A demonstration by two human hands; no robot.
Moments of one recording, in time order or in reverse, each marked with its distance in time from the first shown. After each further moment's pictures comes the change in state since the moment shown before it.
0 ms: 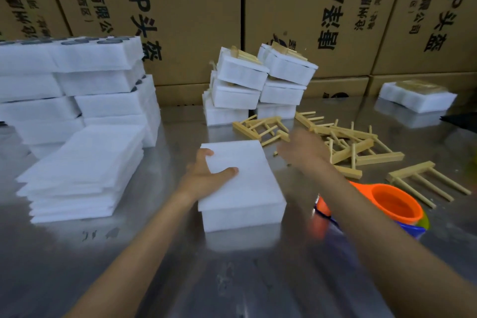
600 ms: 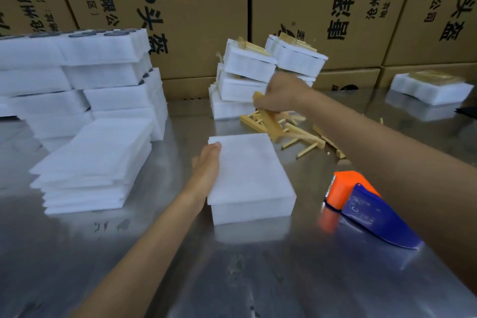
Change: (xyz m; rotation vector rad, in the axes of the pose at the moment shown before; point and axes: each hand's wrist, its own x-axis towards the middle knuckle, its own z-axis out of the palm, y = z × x) left_hand -0.004 0.000 0.007 -0.445 0.076 -0.104; right_hand 0.040 -0.076 -0.043 -0.092 -0.069 -0.388
